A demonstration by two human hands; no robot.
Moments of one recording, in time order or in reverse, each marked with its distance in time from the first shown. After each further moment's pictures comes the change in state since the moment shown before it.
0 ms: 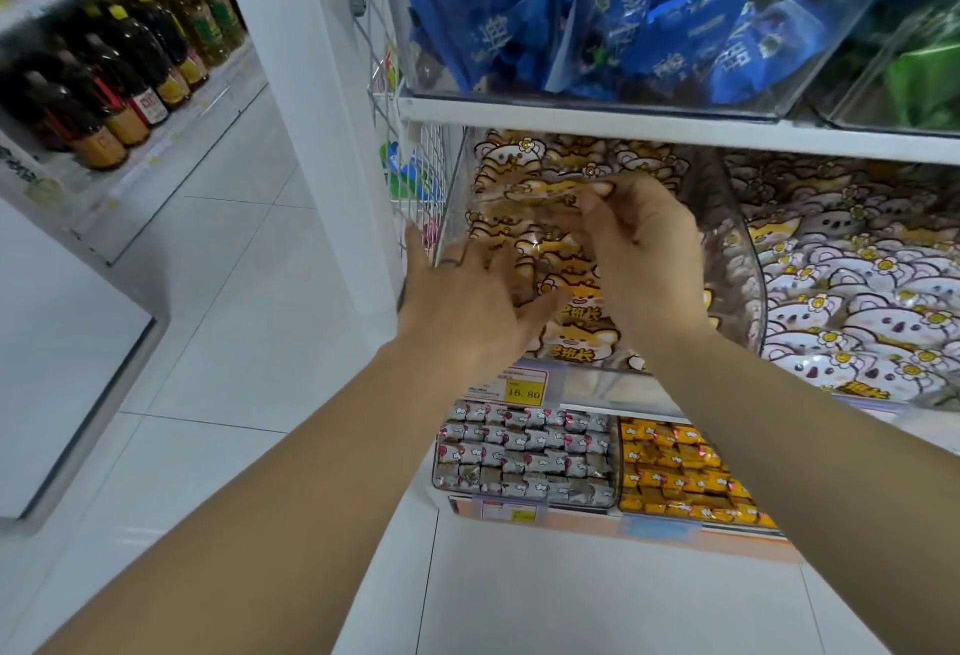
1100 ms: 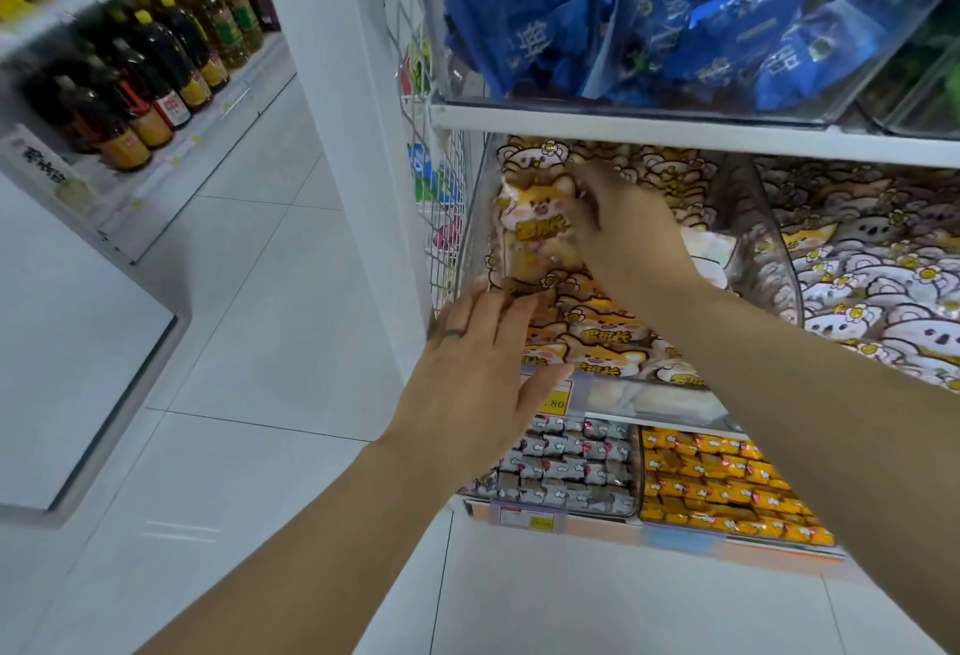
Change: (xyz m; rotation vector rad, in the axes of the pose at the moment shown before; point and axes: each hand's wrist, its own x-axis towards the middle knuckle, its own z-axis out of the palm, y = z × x) left_hand -0.044 -0.009 0.033 -0.230 0.212 0.120; right_hand 0.034 0.009 0.016 -0.627 -0.186 -0.282
